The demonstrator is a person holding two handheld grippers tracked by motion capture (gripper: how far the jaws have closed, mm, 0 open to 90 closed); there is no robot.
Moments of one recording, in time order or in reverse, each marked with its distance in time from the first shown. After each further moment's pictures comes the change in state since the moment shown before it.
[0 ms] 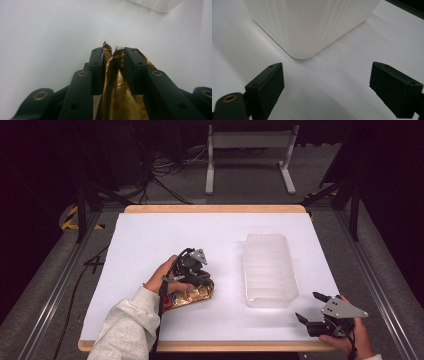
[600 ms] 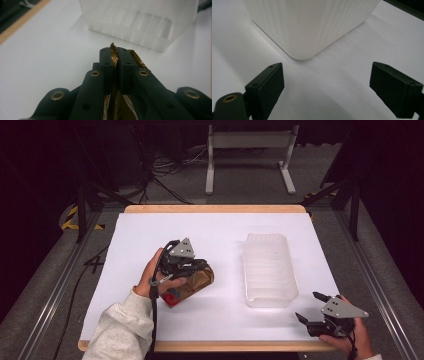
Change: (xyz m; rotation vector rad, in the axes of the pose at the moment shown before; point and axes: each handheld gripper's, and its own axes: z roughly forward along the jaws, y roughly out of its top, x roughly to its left) left arm -0.027 0.005 -0.060 -0.247 0.200 0.031; right arm 0.000 0.001 0.000 -0.004 -0.003 -0.001
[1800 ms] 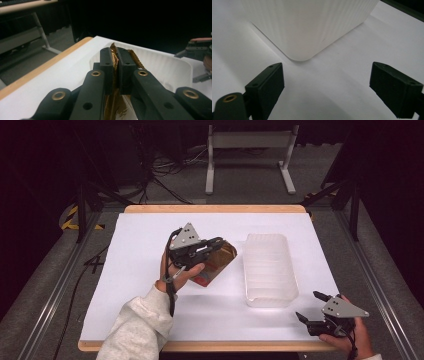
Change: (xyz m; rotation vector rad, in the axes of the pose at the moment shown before) left arm -0.014 0.045 0.010 -0.368 0.061 -0.061; right arm -0.001 0.001 0.000 -0.006 -0.003 0.003
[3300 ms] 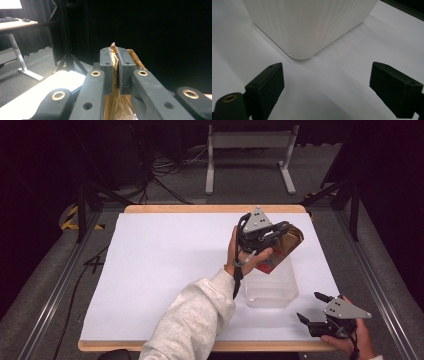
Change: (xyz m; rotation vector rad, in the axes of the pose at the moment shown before) left arm -0.052 0.057 0.135 -0.160 -0.078 -0.043; right arm 0.000 -0.003 -0.003 -0.006 0.006 0.013
